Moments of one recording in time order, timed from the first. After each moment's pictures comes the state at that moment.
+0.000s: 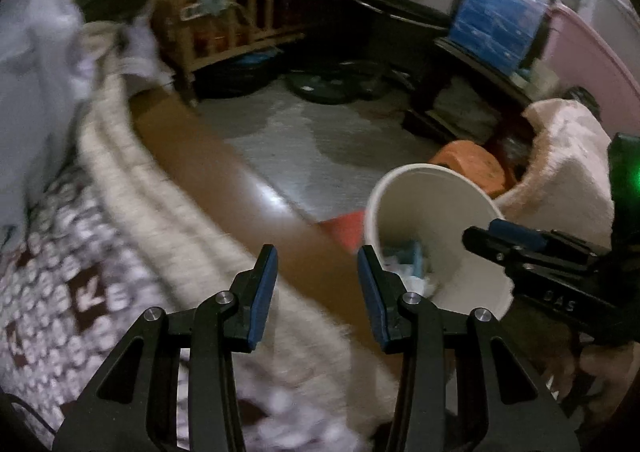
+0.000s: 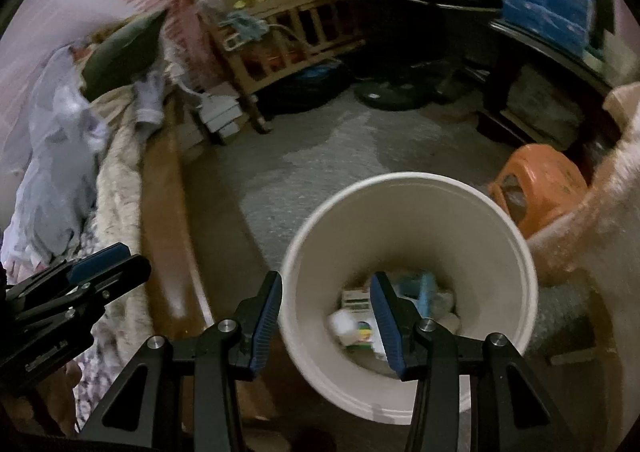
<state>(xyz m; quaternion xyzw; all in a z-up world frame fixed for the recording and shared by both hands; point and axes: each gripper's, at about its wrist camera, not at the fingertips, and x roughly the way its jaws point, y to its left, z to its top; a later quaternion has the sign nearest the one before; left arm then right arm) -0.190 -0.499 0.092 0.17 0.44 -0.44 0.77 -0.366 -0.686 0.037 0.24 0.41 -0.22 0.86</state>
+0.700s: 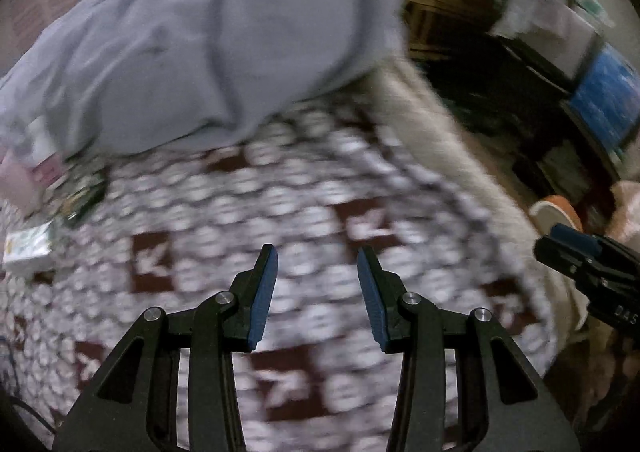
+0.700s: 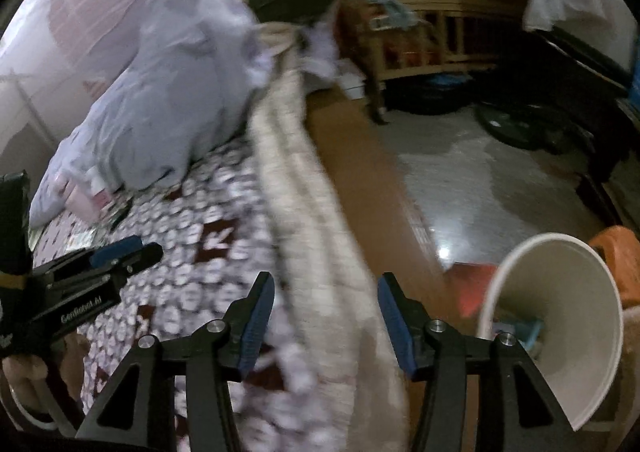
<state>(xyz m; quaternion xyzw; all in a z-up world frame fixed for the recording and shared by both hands) -0.088 -0.296 0.090 0.11 0.47 -0.26 0.84 -0.246 -0.540 0.057 0.15 0.43 -0.05 0.89</state>
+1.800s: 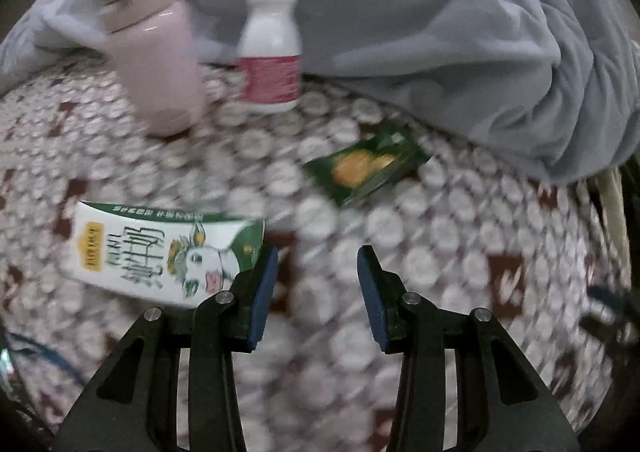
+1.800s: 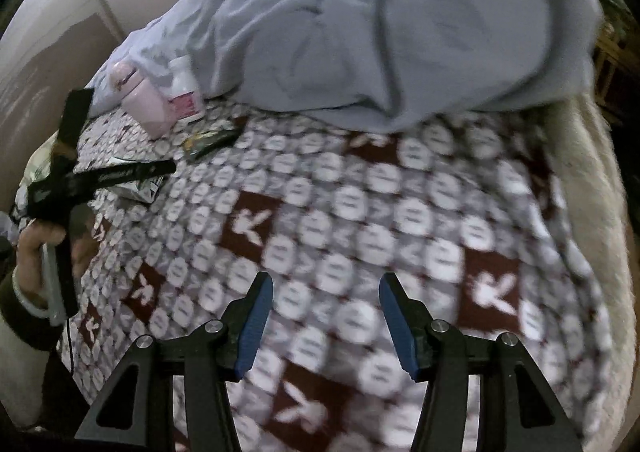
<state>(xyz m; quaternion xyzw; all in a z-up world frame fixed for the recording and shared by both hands) 0.066 -0.035 0.050 0.02 0.53 -0.12 0.84 -0.109 -0.339 0.023 0.05 0.50 0.10 0.86</state>
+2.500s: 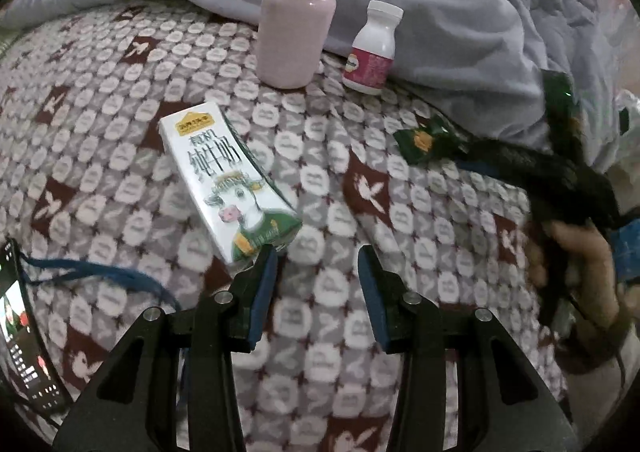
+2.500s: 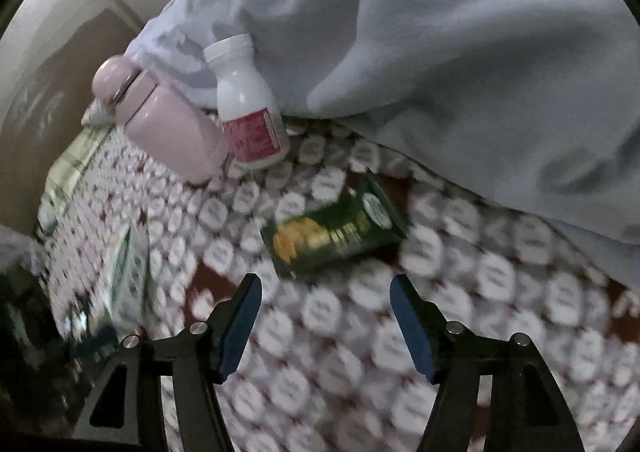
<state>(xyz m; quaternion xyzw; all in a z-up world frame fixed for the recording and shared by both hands) 0.010 0.069 0.076 -0.07 0.54 -0.12 0.83 0.060 -0.200 -0.018 0.12 0.53 0.16 0.82</state>
